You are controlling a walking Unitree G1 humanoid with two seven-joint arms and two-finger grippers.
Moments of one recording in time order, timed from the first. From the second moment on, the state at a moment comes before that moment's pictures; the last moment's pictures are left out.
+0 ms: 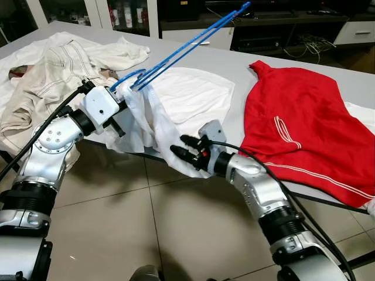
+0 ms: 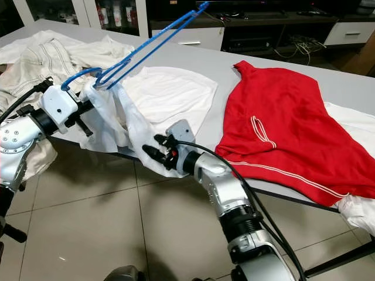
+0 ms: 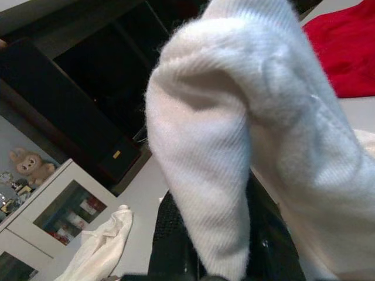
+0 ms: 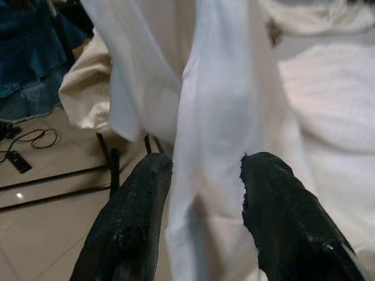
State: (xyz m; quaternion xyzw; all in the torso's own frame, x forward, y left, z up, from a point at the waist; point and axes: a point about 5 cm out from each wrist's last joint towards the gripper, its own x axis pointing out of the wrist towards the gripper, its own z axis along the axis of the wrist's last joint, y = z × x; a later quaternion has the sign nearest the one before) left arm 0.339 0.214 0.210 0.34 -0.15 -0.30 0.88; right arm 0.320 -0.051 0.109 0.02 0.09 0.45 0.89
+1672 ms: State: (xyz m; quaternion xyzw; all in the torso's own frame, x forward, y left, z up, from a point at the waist) left arm 0.338 0.209 0.212 0.35 -0.16 -0.31 0.87; right arm 0.334 -0.072 0.118 0.11 0.09 0.40 0.90
